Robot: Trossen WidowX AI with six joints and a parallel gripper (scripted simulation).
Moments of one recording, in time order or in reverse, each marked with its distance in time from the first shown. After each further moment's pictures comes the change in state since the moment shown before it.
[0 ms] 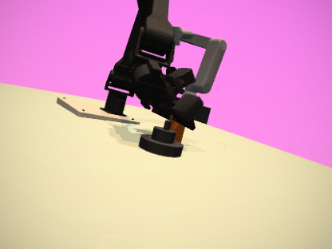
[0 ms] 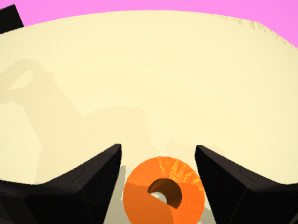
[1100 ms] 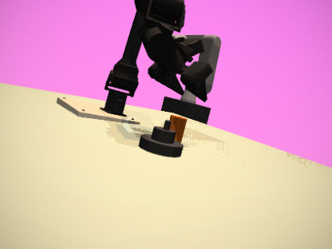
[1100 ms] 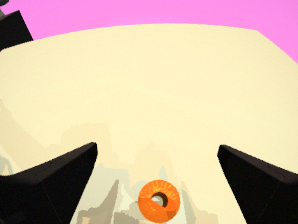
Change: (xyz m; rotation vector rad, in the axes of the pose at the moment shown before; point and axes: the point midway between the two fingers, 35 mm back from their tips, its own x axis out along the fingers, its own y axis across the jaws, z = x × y) arm -0.042 0.001 0.061 0.014 0.027 0.020
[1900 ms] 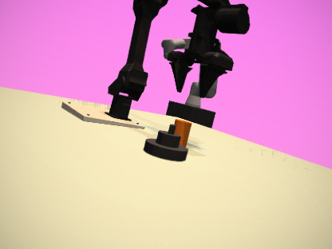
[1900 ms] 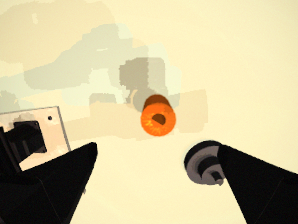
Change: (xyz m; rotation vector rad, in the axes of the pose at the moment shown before) arm -0.017 0.000 0.019 -0.006 0.918 -0.007
